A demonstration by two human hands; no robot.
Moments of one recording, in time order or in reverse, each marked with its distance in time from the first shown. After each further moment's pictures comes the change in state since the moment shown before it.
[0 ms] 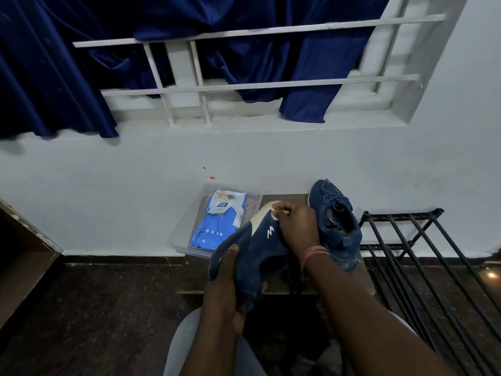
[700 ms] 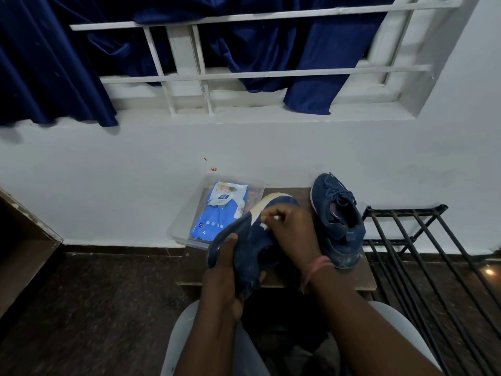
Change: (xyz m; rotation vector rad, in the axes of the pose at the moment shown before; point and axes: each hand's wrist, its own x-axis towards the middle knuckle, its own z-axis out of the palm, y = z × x) left_hand 0.000 0.007 0.006 -0.064 0.006 -0.053; right_hand -0.029 0.003 0.006 -0.036 -0.110 -0.132
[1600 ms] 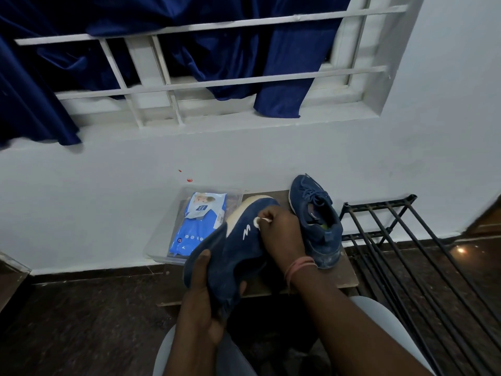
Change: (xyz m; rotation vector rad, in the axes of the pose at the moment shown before) left_hand 0.002 0.027 0.018 0.037 0.392 0.073; right_hand 0.008 0.010 -0.008 -0.193 0.171 0.108
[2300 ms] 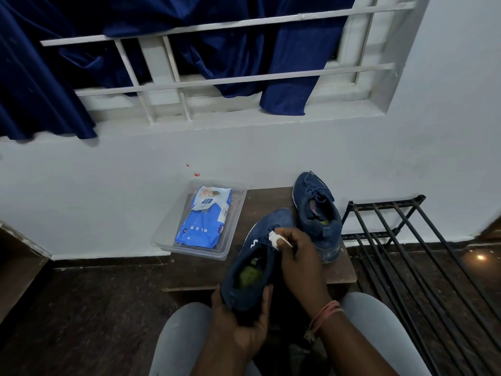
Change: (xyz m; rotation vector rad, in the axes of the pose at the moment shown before) left_hand -0.013 -0.084 -0.022 -0.522 -0.271 -0.676; right_hand -0.064 0.052 -0.012 0.314 0.059 -0.049
